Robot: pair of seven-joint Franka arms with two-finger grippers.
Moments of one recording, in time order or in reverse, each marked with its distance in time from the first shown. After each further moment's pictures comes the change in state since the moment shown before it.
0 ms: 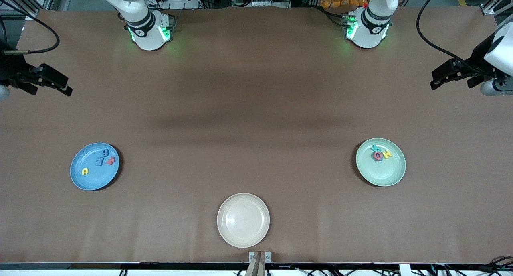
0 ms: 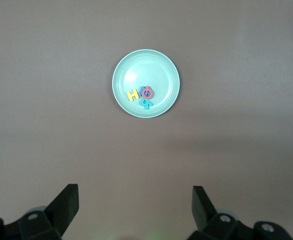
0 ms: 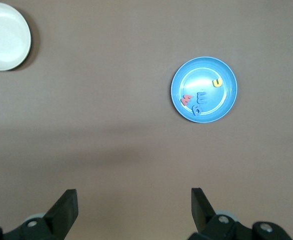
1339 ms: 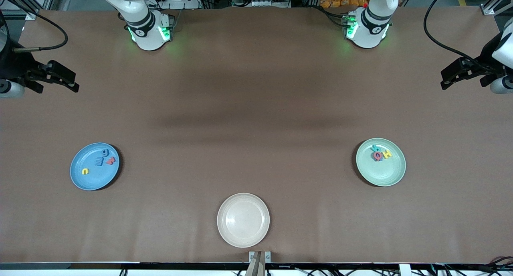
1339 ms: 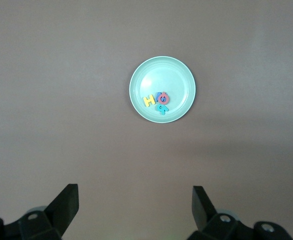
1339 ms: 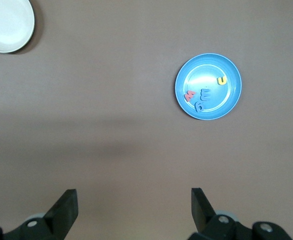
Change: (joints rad) left arm 0.001 0.000 0.000 0.022 0.063 -0.002 0.010; right arm 0.020 0.006 0.000 0.006 -0.010 -0.021 -0.035
